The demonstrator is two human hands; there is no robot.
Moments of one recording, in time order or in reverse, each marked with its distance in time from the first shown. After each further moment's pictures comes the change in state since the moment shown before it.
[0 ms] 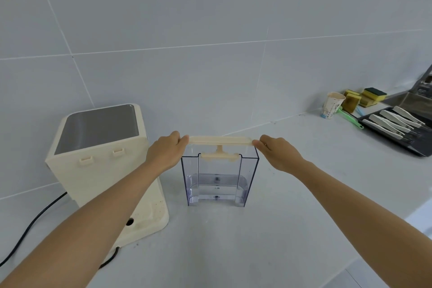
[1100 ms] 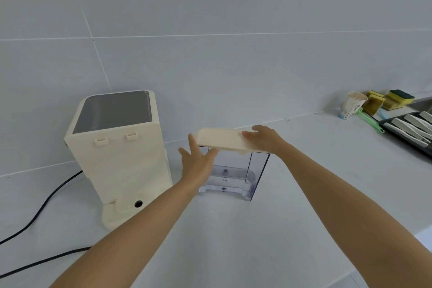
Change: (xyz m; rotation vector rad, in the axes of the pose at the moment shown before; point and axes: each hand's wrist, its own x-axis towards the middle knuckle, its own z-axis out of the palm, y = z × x) left_hand -0.061 0.044 0.032 -0.684 -0.088 -0.383; right_hand 0.041 -0.044 0.014 0.286 -0.194 0.213
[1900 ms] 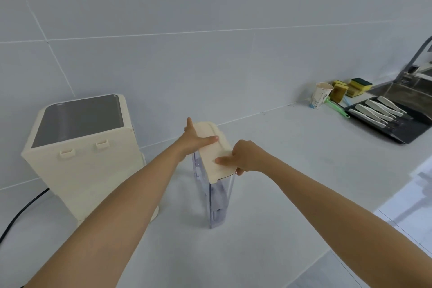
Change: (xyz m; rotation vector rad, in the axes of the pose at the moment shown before) left_hand 0.066 0.031 0.016 0.135 -0.291 0.102; right_hand -0.056 0.008 0.011 -0.102 -0.160 -0.041
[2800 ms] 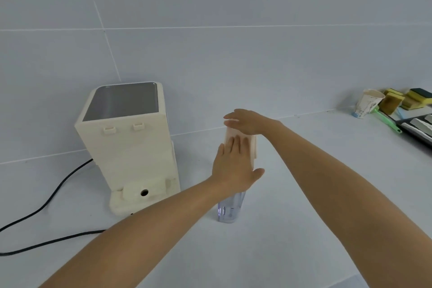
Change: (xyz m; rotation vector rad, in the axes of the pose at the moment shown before) left_hand -0.073 -0.008 0.058 0.881 0.184 0.287; right_hand 0.068 -0.046 -0.021 -0.279 -0.051 -0.316
